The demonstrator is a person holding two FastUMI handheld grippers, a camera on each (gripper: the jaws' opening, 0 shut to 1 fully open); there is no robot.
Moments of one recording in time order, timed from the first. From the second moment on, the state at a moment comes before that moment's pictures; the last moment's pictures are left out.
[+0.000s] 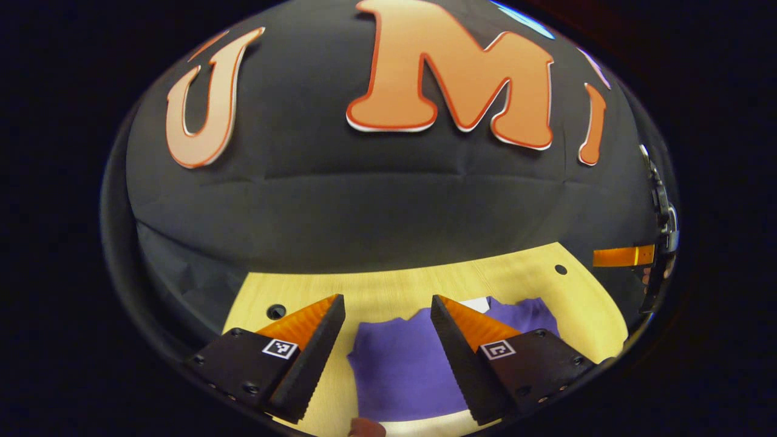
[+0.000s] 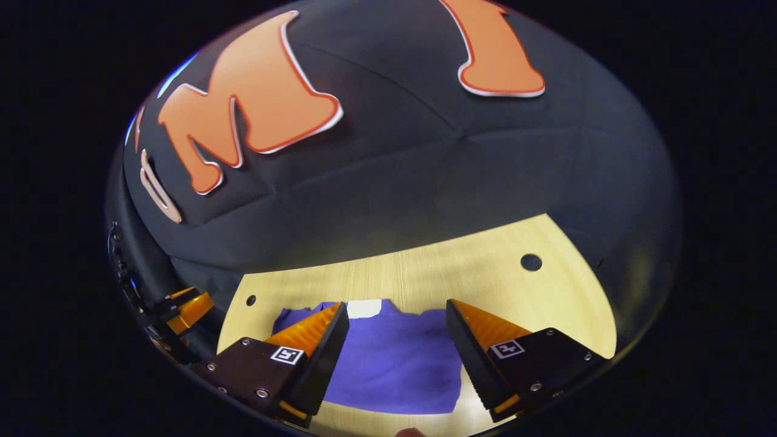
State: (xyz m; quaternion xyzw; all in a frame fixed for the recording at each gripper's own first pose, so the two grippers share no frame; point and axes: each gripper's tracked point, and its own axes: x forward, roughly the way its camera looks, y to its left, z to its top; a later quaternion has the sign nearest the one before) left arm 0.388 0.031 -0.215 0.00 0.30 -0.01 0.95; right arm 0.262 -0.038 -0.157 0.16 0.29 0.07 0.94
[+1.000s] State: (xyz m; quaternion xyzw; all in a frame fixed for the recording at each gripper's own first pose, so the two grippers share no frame) left arm 0.247 0.008 -0.067 -0.01 0.07 -0.04 1.00; right arm 0.115 0.025 -0.010 0.08 0.01 0.06 1.00
